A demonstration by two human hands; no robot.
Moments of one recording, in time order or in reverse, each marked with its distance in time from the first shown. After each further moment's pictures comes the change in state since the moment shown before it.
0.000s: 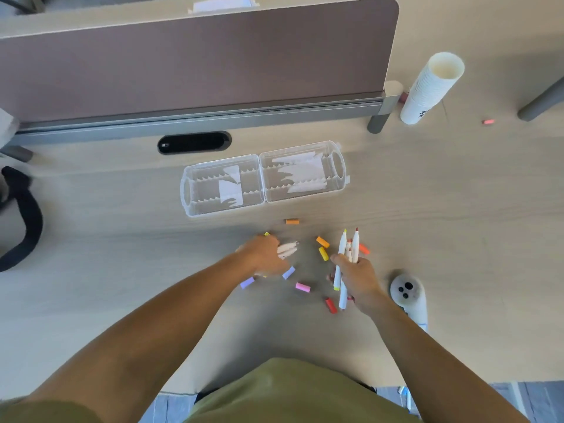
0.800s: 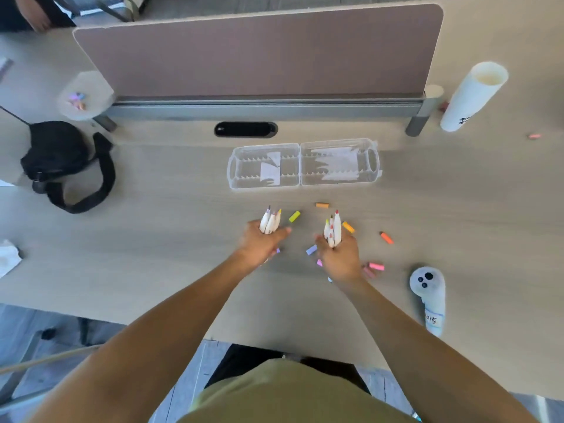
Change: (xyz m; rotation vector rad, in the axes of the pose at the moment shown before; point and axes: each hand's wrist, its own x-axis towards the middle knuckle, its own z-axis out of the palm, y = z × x) left_hand -0.097 -0.028 0.044 -1.116 0.534 -0.056; right_hand -0.047 0.013 0.062 -0.115 -0.113 -0.549
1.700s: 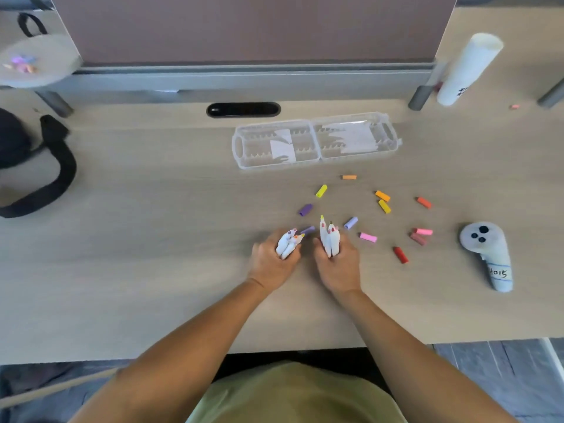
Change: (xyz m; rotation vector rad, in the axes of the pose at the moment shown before) left_hand 0.038 -0.163 -0.040 0.203 0.072 0.492; right_hand -0.036 0.087 0.136 -0.272 0.346 -0.435
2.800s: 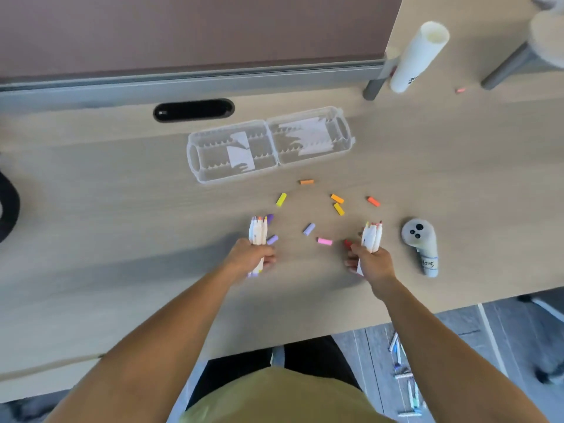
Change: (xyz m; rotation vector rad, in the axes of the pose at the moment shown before) left_hand 0.054 0.053 -0.010 -0.362 -0.566 -0.752; right_hand 0.048 0.046 -0.135 0.279 0.089 1.016
